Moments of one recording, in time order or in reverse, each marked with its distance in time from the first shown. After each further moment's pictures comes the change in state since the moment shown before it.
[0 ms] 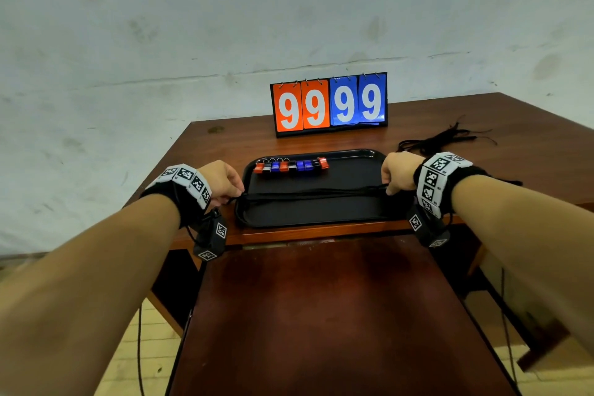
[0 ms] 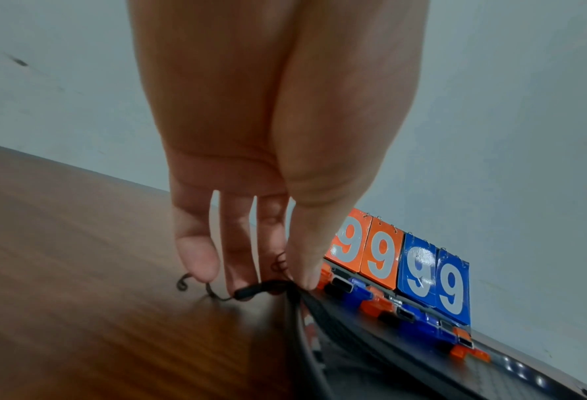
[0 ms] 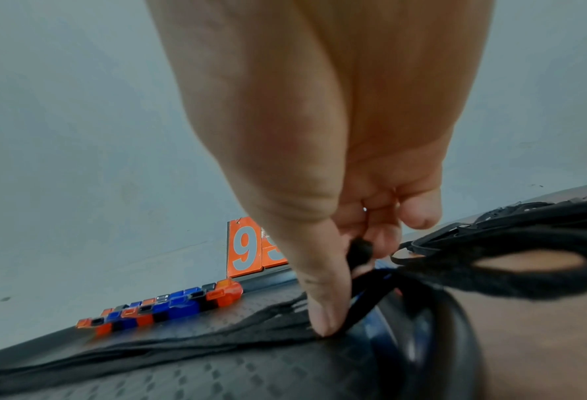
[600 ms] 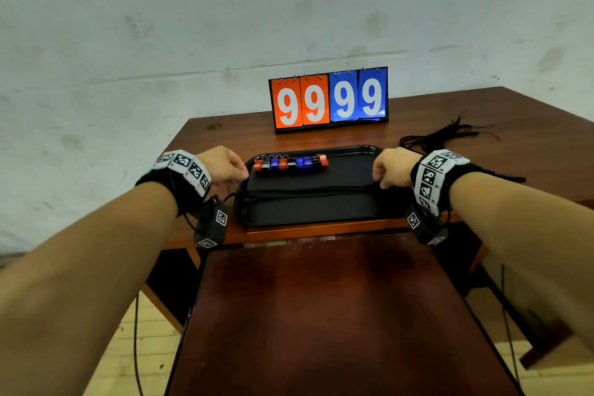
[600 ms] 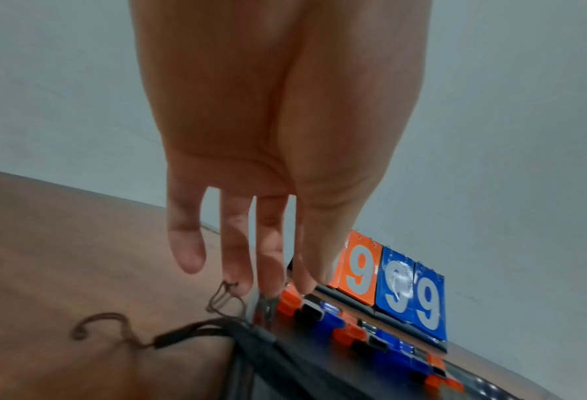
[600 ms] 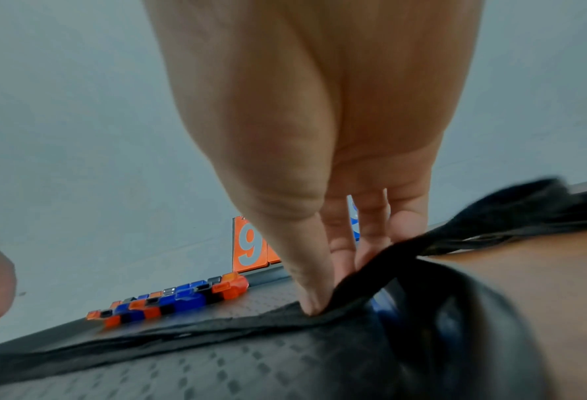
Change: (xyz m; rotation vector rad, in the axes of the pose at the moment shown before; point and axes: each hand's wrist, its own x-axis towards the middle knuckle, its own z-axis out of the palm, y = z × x) left_hand 0.008 0.018 -0.013 0.093 0.031 0.121; right_hand 0.016 0.001 0.007 0.039 0.045 -0.089
